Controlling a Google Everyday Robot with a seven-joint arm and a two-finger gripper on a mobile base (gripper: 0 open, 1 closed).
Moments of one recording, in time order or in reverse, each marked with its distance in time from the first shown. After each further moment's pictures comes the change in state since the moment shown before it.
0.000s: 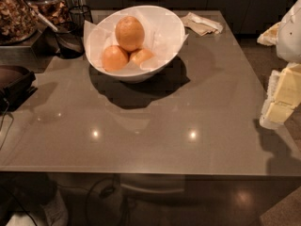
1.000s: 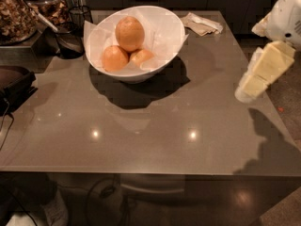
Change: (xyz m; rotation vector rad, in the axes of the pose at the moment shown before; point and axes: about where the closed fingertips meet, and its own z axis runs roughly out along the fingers) arm -0.024 -0.035 0.004 -0.008 -0.152 0.181
